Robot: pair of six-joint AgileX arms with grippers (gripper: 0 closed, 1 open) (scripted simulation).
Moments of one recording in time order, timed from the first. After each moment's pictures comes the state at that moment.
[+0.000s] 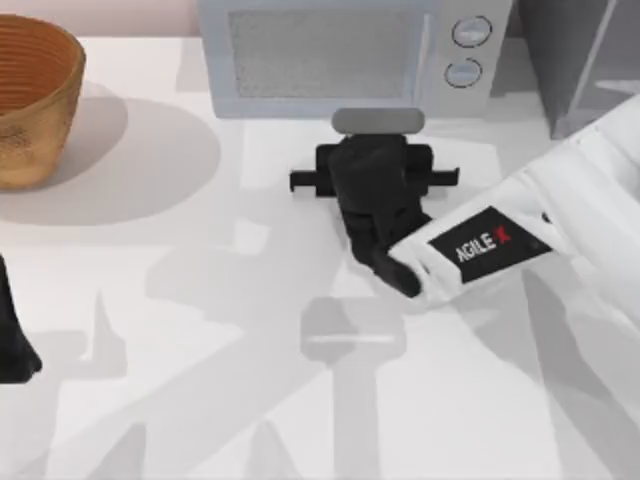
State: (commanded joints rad) left arm 0.00 0.00 0.00 0.00 0.00 0.00; right arm 0.63 2.48 1.39 0.71 0.63 0.23
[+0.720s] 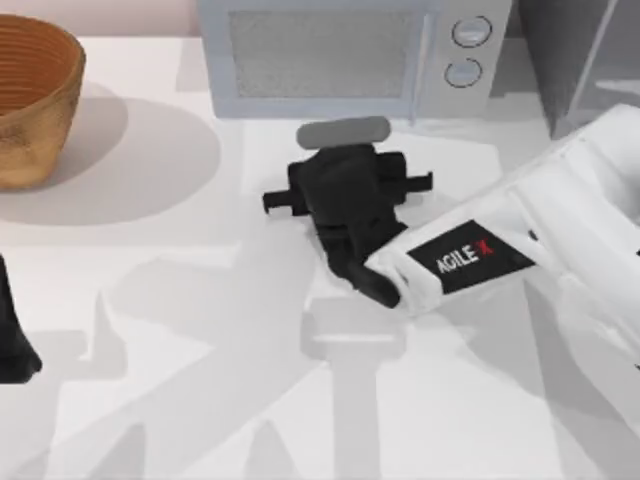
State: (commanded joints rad) left arm 0.00 0.00 0.00 0.00 0.00 0.00; right arm 0.70 2.47 1.40 0.64 0.62 0.19
